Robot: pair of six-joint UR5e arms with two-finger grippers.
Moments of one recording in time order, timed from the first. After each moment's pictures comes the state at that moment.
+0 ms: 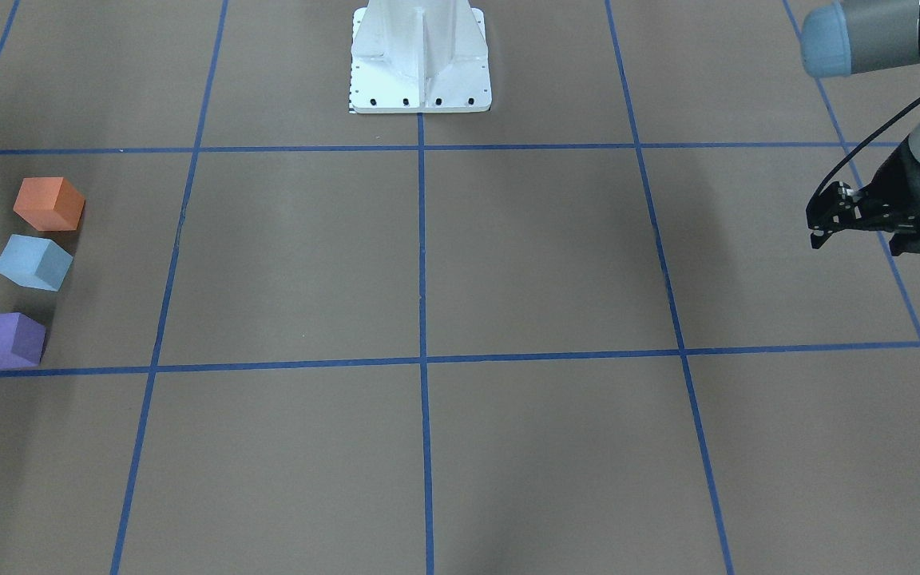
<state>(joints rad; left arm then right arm) -1.18 -1.82 -1.90 -1.37 -2.15 -0.31 1.33 -1.64 1.81 -1.28 2.37 0.40</state>
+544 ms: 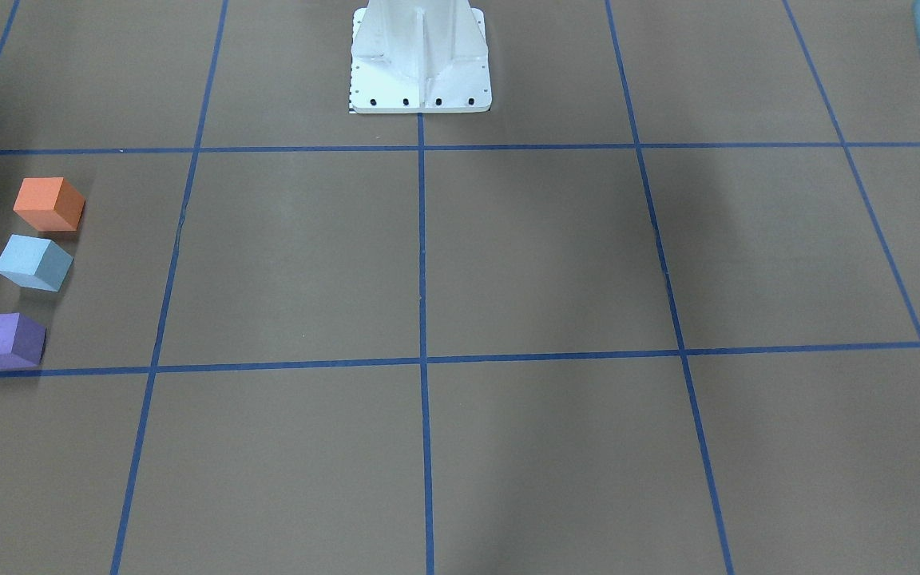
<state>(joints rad) -1.42 -1.63 -1.89 -1.39 -2.25 -0.03 1.55 -1.66 1.71 -1.43 2.40 0.01</state>
